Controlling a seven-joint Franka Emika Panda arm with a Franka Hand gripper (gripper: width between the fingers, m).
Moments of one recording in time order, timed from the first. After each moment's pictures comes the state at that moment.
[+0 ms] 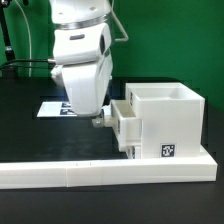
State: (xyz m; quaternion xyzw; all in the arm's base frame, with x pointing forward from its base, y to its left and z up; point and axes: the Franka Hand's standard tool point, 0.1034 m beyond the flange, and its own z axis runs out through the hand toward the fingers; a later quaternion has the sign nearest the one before) arm 0.543 0.011 0.064 -0.78 -0.62 -0.01 0.11
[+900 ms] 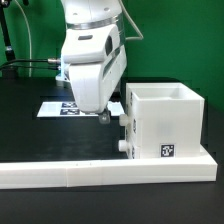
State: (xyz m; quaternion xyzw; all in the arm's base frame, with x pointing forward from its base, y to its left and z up) arm 0.515 0.022 0.065 -0.82 -0.56 0.00 0.11
